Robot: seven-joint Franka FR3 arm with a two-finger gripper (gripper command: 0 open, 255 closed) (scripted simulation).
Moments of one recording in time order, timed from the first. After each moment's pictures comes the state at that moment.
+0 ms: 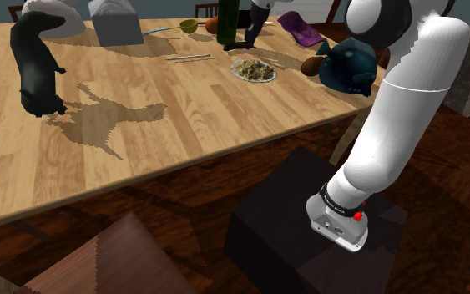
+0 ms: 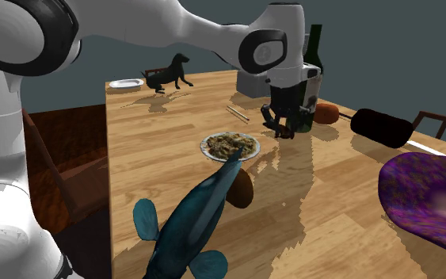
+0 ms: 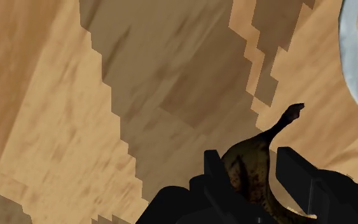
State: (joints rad) arm -0.09 0.26 -0.31 -1.62 0.14 2.07 -0.71
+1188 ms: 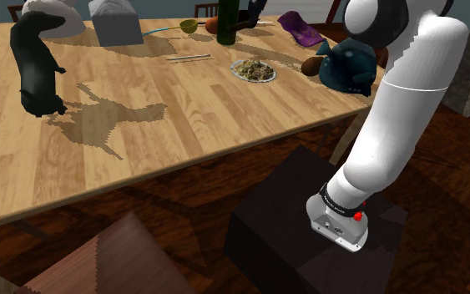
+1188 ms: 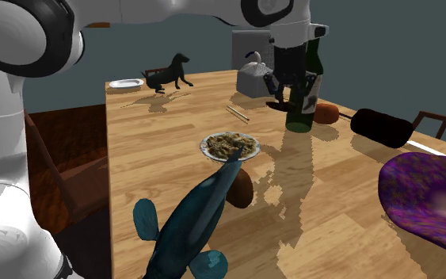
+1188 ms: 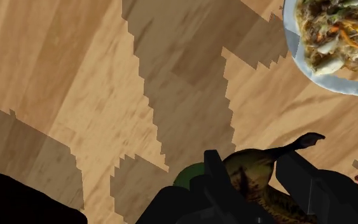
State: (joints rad) arm -0.10 0.27 -0.32 -1.37 0.13 1.83 -0.69
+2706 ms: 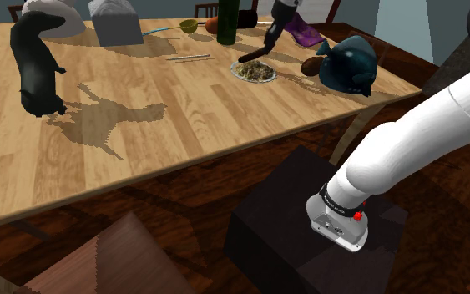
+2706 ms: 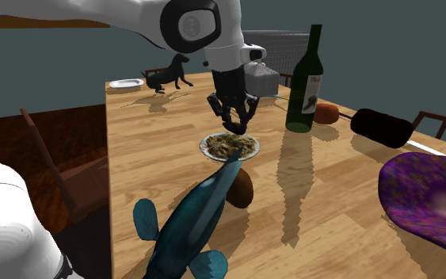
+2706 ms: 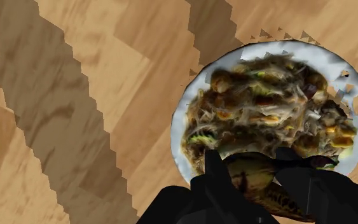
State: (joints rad) arm -0.03 -0.28 -0.27 -2.12 -0.06 2.06 -0.54
